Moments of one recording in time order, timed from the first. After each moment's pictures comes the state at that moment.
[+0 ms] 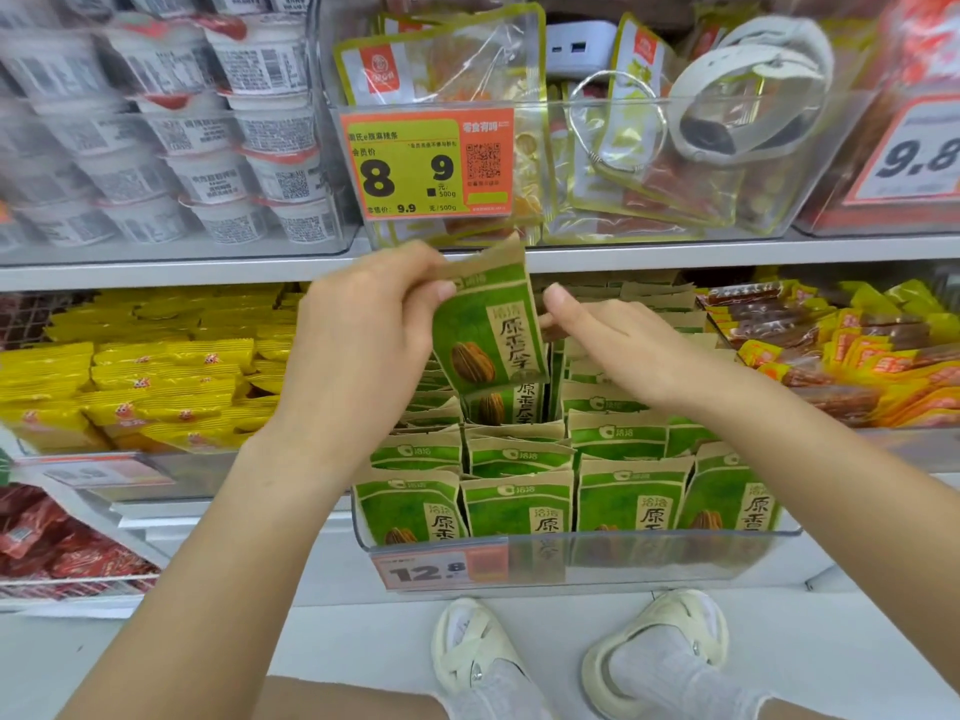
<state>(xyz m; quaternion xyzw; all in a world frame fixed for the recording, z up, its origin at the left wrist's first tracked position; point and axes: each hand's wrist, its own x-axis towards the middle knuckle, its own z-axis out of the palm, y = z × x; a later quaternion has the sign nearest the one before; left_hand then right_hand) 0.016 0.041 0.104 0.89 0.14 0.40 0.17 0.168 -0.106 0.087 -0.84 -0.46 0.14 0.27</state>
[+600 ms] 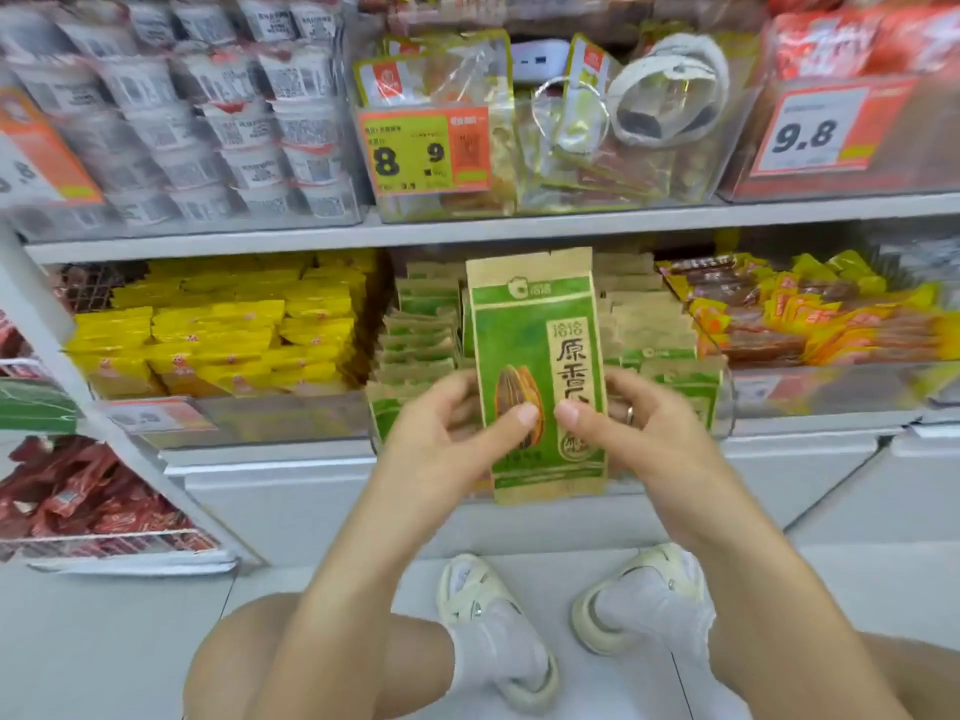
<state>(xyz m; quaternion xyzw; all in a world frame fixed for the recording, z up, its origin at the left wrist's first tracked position) -0.061 -0.061 0.063 0.70 0.15 0.18 0.68 0.043 -0.198 0.057 -0.62 -0.27 0.26 0.69</state>
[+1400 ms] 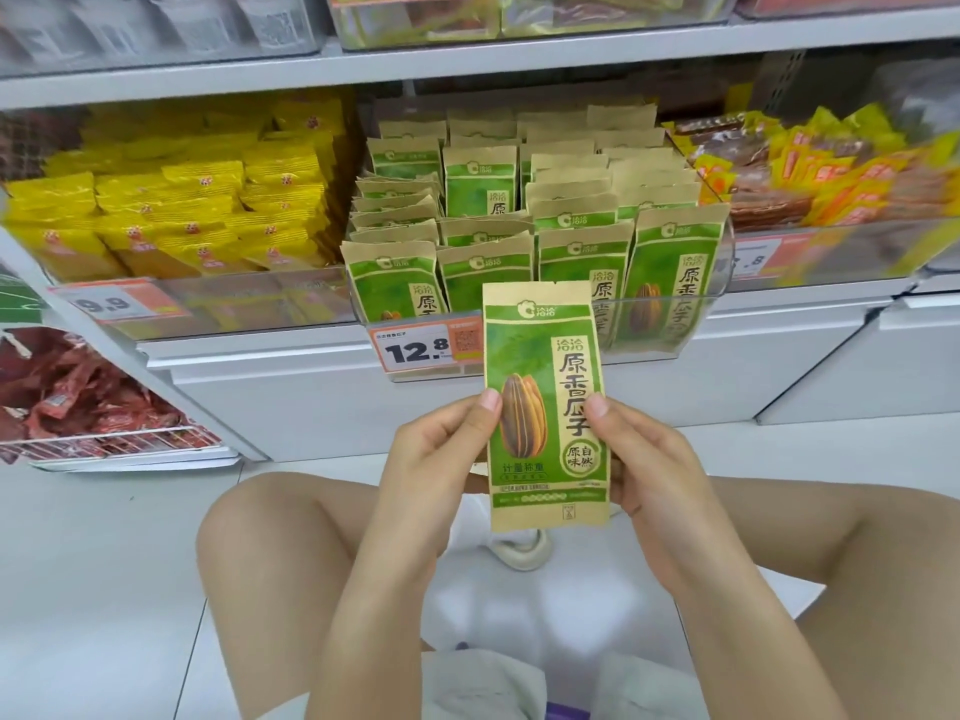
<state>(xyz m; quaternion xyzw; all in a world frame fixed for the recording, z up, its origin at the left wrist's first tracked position) -0.123 -0.112 -0.007 0.60 0.27 0.12 0.74 -0.040 -0.247 -0.011 -0.61 -0.08 0.34 0.71</state>
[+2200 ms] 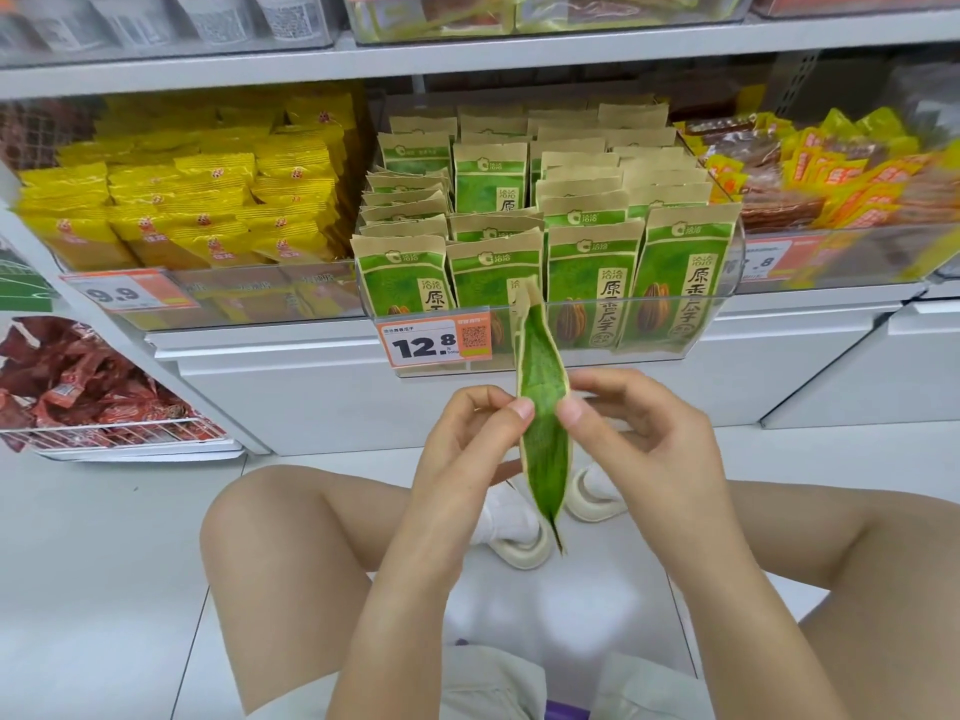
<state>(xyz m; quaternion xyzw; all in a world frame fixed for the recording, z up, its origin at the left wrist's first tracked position) -0.118 -0.121 -0.019 0.57 0.25 0.14 0.77 -0.043 -0.239 0.001 -0.71 -0.20 0.16 0.66</state>
